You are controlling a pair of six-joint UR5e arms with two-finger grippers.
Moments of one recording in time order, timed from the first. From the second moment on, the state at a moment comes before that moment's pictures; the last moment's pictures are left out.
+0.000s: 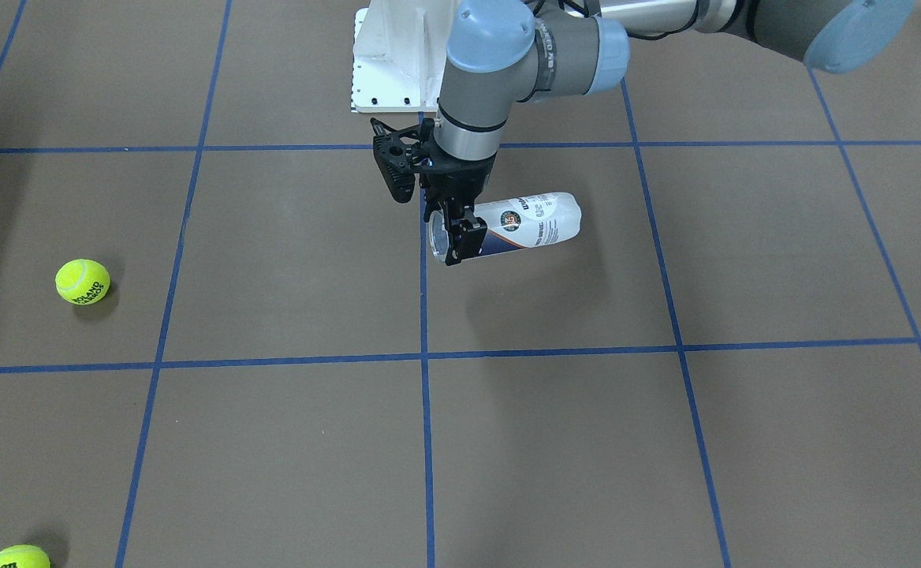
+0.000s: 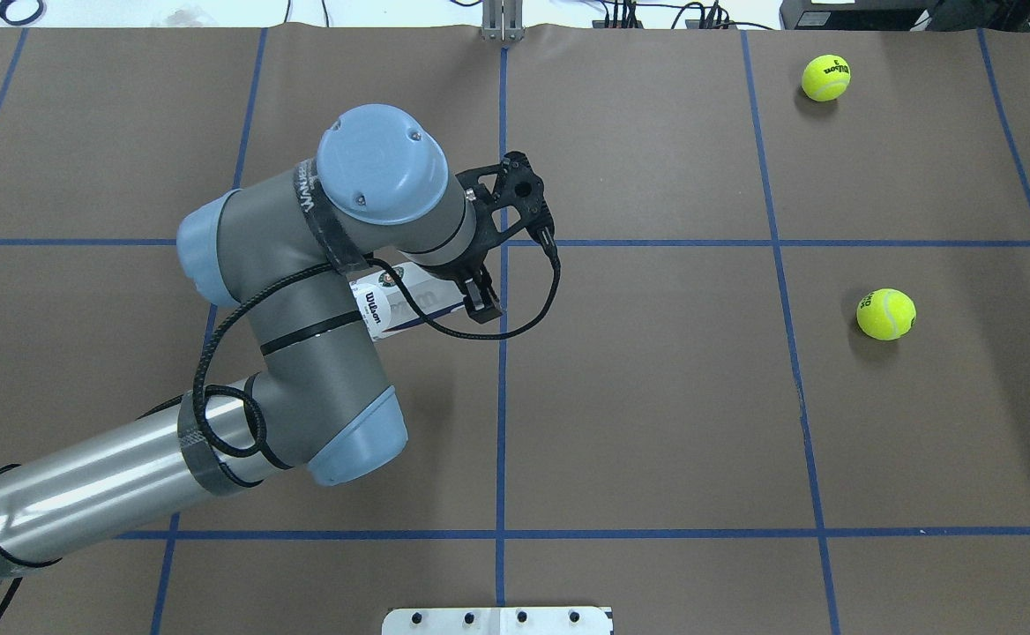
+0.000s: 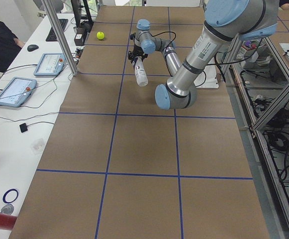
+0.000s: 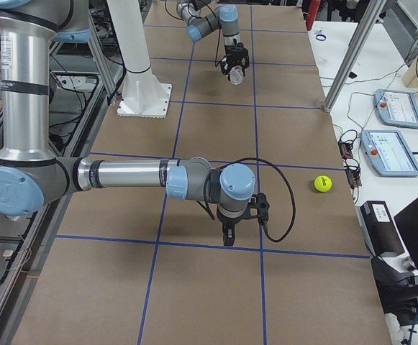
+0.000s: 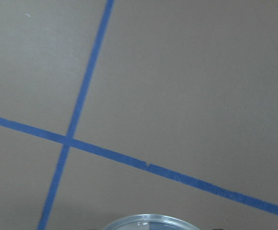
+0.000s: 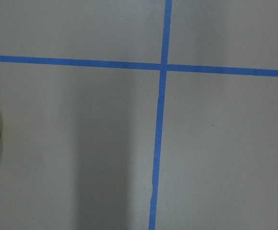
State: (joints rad) left arm -0.58 -2.38 -1.68 -1.67 -1.81 -0.07; right arm 1.59 -1.65 1.72 -1.69 2.41 -0.11
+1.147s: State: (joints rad) left arm -0.53 -2.14 -1.44 -3.23 -1.27 -0.57; right arm 1.59 -1.63 1.75 -1.69 2.41 -0.10
